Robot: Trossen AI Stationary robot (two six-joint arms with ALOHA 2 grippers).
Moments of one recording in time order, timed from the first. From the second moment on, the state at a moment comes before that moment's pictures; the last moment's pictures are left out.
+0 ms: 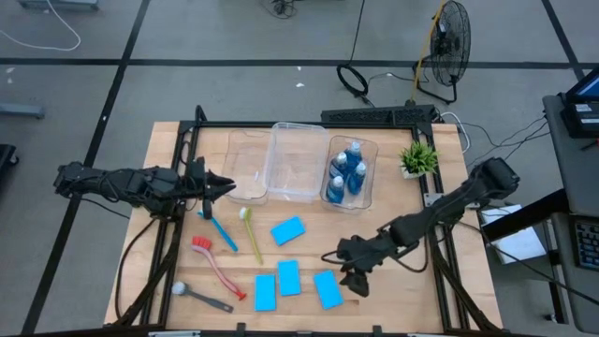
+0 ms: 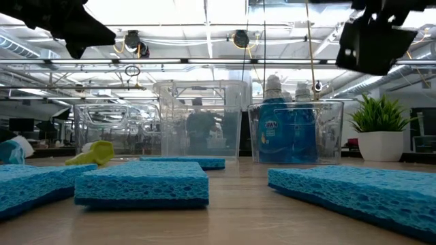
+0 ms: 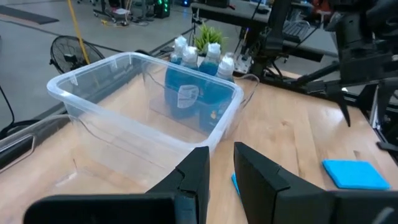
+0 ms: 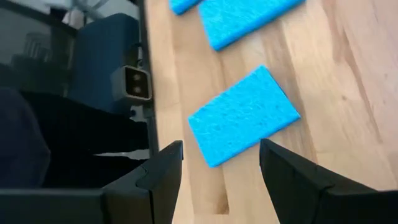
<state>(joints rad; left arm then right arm) -0.15 0.46 0.46 -0.27 -0.36 -0.26 0.50 1.53 0.96 -0.25 -0.10 0.88</state>
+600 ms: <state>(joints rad) -0.15 0.46 0.46 -0.29 -0.34 -0.27 0.49 1.66 0.96 -0.23 -0.15 1.11</state>
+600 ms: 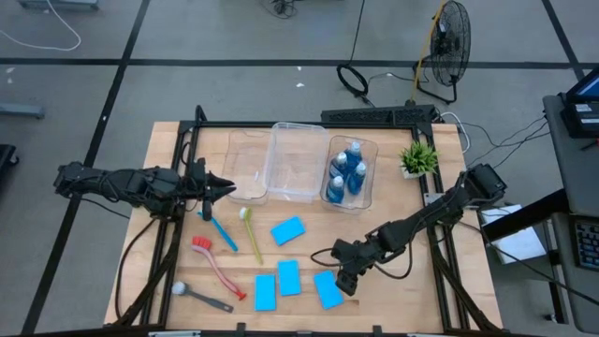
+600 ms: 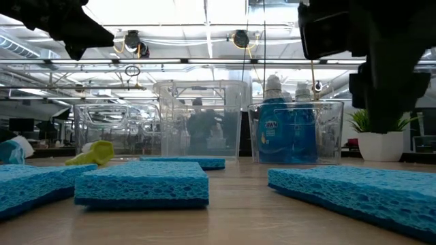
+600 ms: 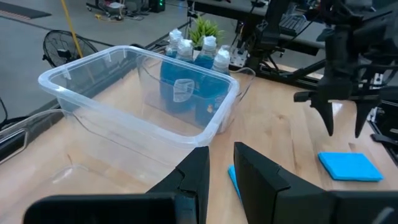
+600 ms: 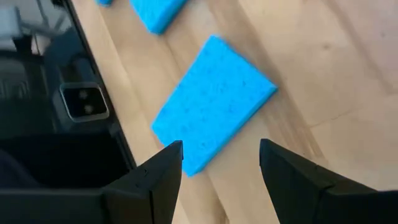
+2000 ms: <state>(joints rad) -0.15 0.46 0.46 -0.30 -0.31 -0.27 0.50 1.66 1.16 -0.27 -0.13 0.81</state>
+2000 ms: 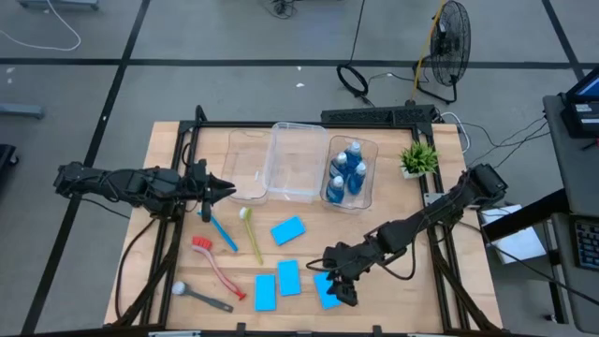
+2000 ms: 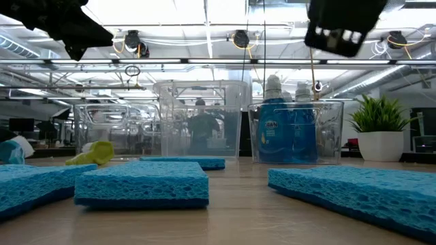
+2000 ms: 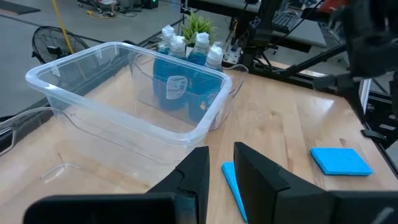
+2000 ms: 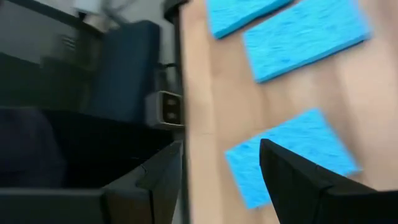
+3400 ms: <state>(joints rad) -0.15 0.46 0.46 -0.32 -0.23 -0.30 0.47 1.83 1.14 -0.41 -0.14 1.38</state>
